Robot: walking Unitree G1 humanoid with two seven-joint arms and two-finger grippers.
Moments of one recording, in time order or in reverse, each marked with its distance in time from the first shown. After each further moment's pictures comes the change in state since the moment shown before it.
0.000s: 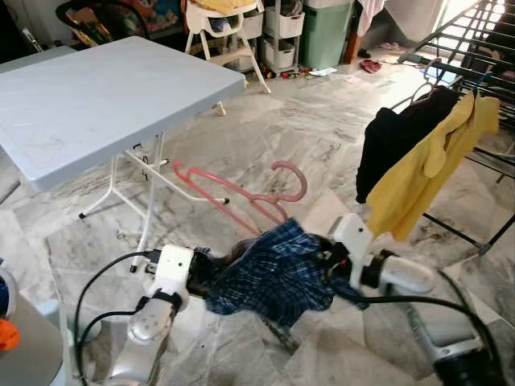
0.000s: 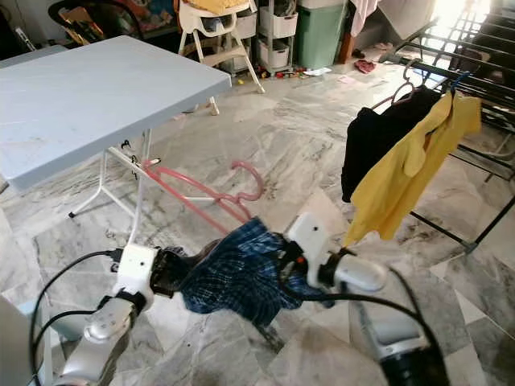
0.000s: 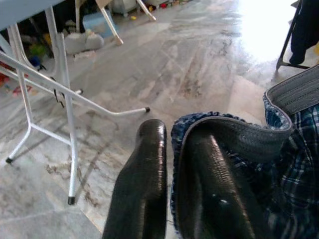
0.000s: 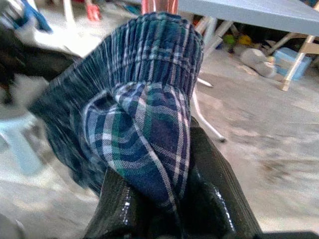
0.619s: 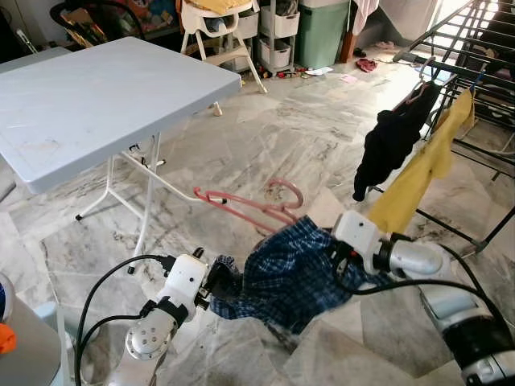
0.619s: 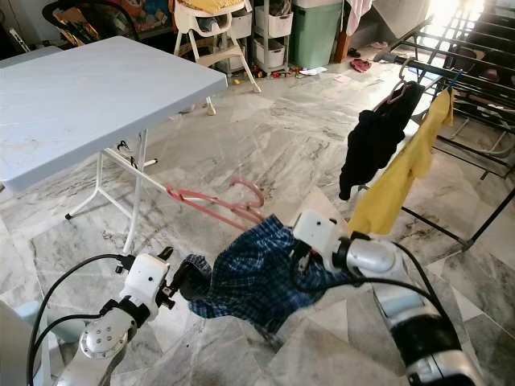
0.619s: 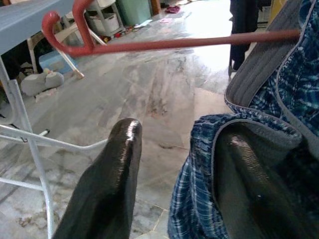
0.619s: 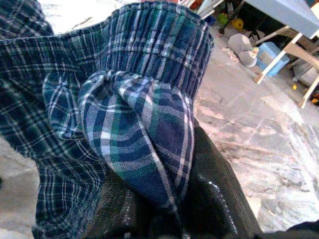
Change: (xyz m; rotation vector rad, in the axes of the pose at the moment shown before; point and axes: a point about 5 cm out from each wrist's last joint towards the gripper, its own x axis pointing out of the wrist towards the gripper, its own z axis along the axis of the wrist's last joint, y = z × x) left arm -0.014 -0.018 0.009 0.067 -0.102 -0.177; right arm 0.001 -0.034 -0.007 -0.246 0.140 0.009
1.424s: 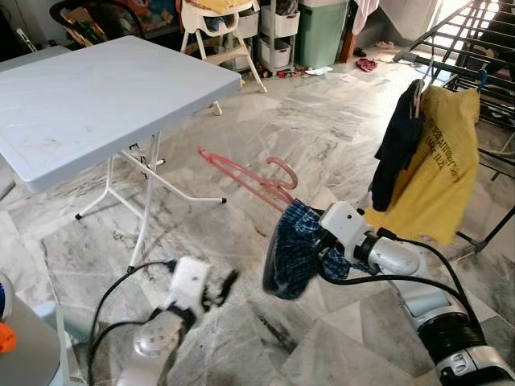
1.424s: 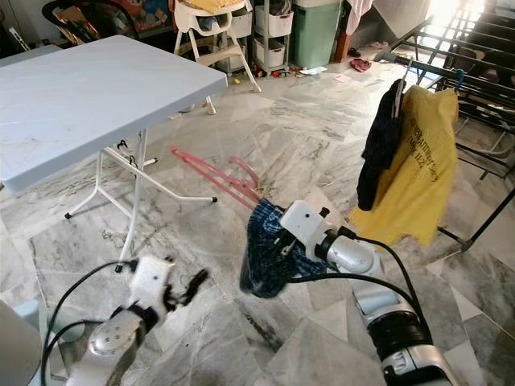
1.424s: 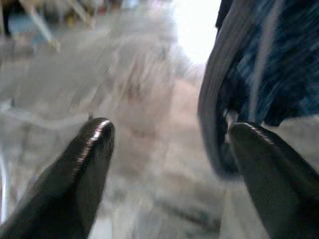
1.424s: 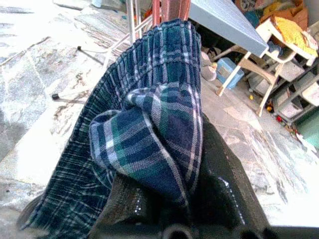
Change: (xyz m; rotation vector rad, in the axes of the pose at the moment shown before) left arm 0.005 -0.016 0.002 -0.109 0.046 -0.066; right arm 0.022 0.003 0.009 -0.030 -0.096 -0.210
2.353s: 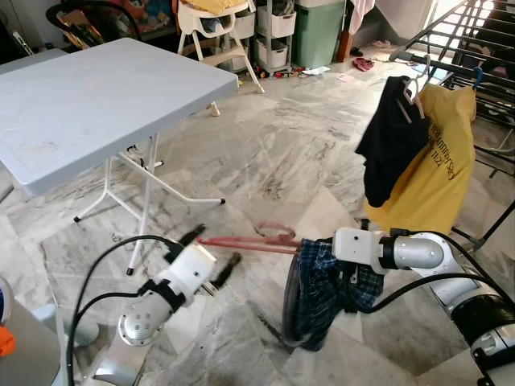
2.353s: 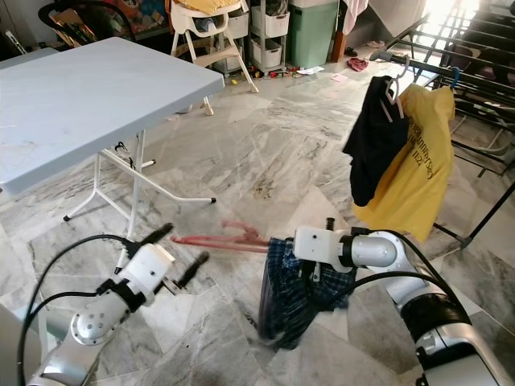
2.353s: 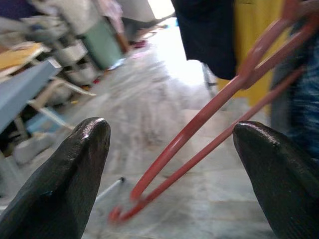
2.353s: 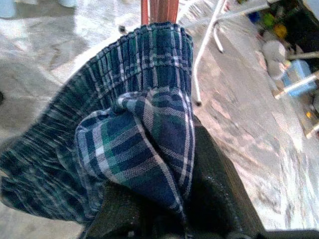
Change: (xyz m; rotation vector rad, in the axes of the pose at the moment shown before) left arm -0.004 0.018 0.029 0.379 -0.148 -0.136; right arm -0.026 -0.014 -0.018 -0.287 0.178 0.463
